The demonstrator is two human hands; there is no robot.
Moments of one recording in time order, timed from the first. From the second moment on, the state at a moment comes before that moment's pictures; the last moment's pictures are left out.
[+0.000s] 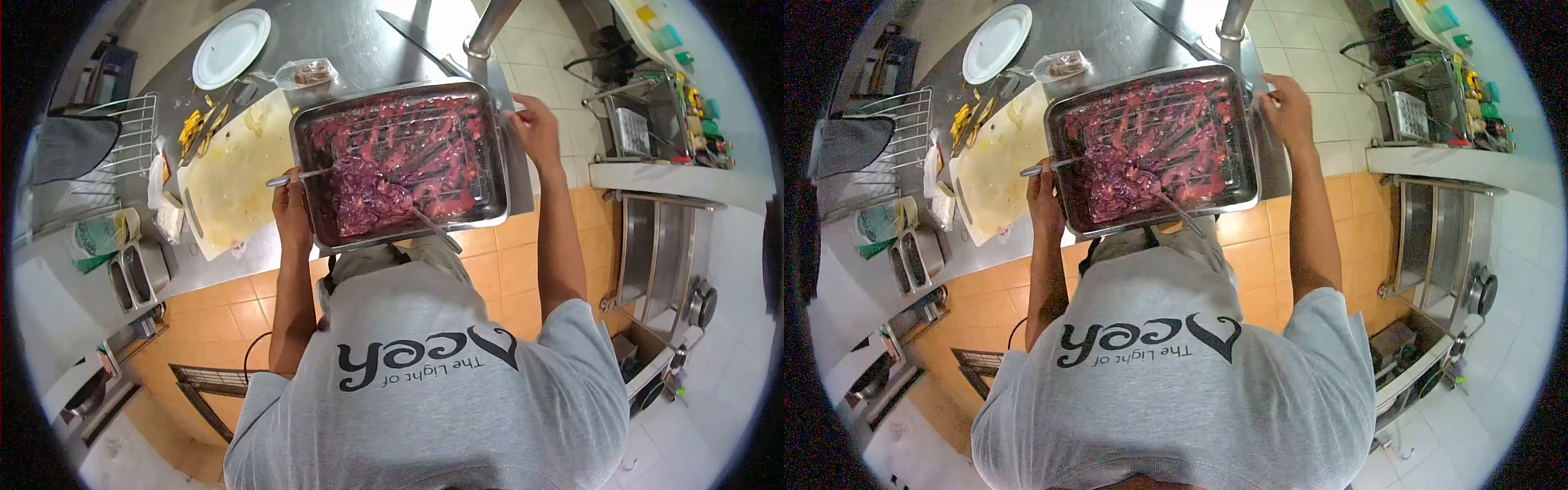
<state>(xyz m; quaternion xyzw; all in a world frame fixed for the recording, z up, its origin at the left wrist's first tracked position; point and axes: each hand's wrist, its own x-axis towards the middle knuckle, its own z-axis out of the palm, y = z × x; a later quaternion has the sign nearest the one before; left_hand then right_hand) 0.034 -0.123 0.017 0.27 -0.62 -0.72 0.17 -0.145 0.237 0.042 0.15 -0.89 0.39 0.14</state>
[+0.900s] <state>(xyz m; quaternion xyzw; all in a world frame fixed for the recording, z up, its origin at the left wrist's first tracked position) -0.054 -0.185 0.039 0.00 -0.84 -0.53 0.05 -0.013 0.084 0.050 0.28 -0.93 0.24 0.00</state>
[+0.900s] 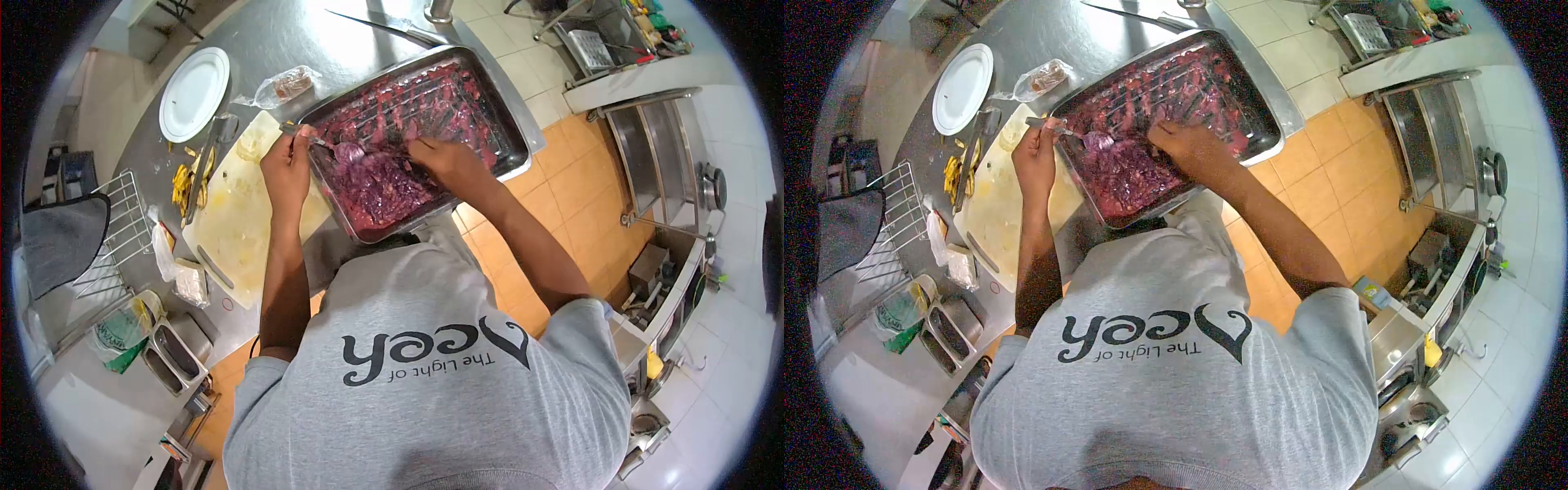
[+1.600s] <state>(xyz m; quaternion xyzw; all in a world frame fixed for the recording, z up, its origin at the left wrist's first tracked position) -0.051 -0.223 0.080 0.07 -0.73 -0.60 0.31 -0.053 0.031 0.063 0.32 -0.91 0.27 -0.05</state>
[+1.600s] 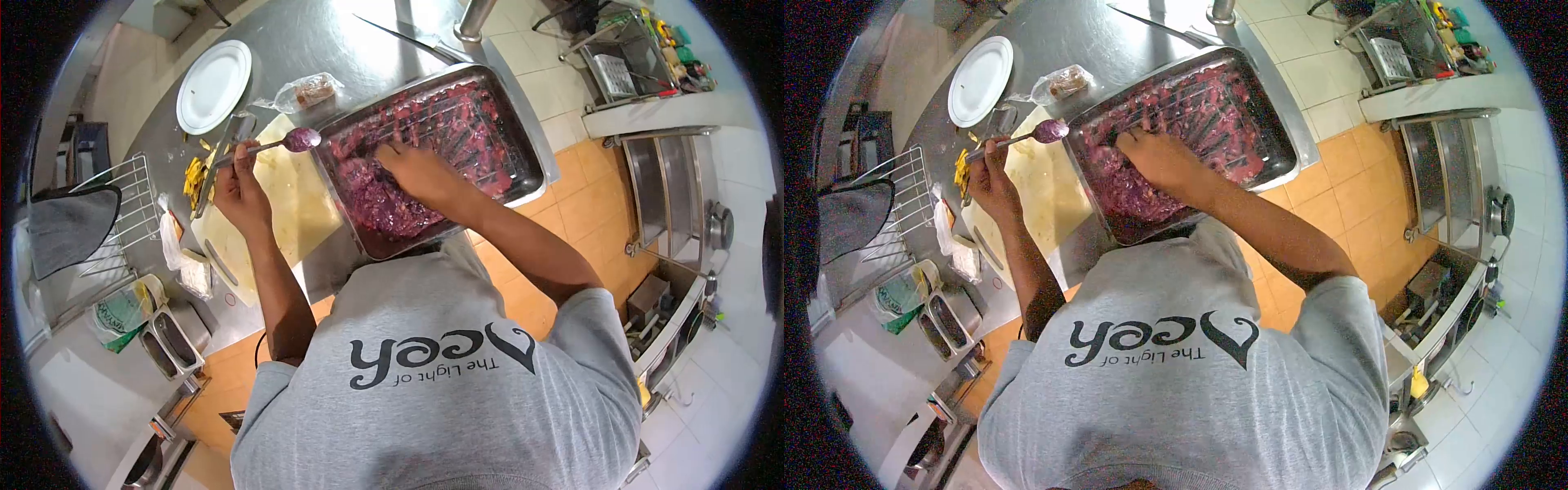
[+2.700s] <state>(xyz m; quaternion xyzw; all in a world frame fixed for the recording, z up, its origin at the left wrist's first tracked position) -0.067 -0.202 0.043 -0.01 -0.83 -0.51 0.23 -0.065 0.144 0.064 0.04 -0.96 0.26 0.09</state>
